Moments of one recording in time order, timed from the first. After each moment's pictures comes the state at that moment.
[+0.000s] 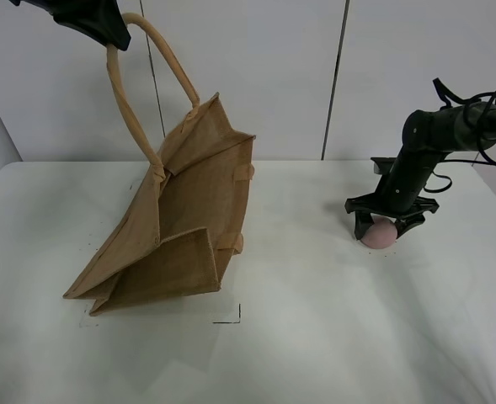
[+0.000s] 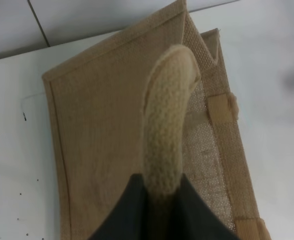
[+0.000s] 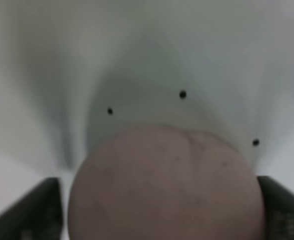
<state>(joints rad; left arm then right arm) -0.31 1.76 -2.07 -0.02 1.17 -0.05 0.07 2.23 -1.56 0.11 0.88 -0.09</state>
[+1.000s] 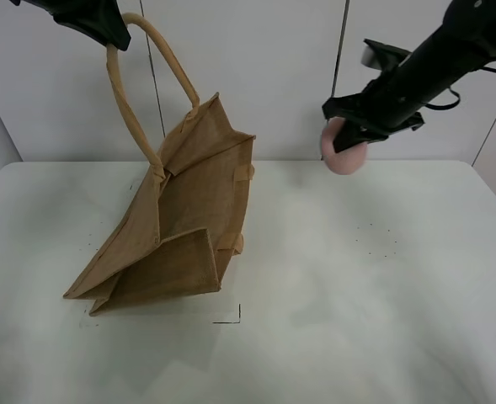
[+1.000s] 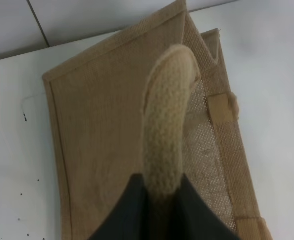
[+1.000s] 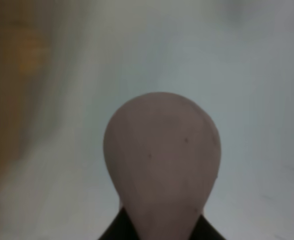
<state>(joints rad) -0.31 1.76 -2.07 -0.02 1.17 -0.05 0.23 1.83 -1.57 0.45 0.88 -0.29</state>
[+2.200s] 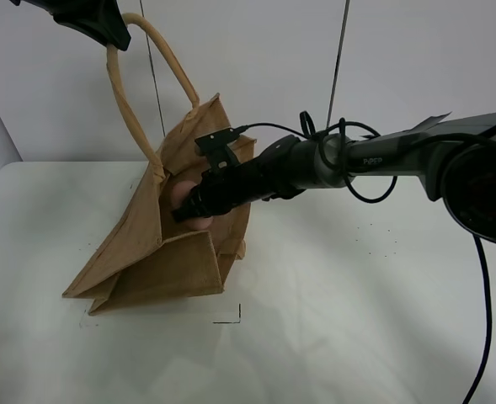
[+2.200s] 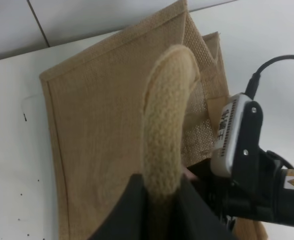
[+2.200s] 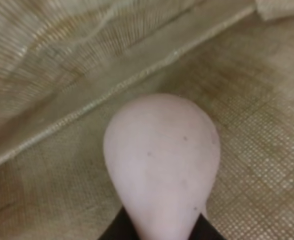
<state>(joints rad) -0.31 1.76 -2.07 -0.02 1.17 -0.05 0.62 2.27 -1.57 1.26 0.29 -1.29</state>
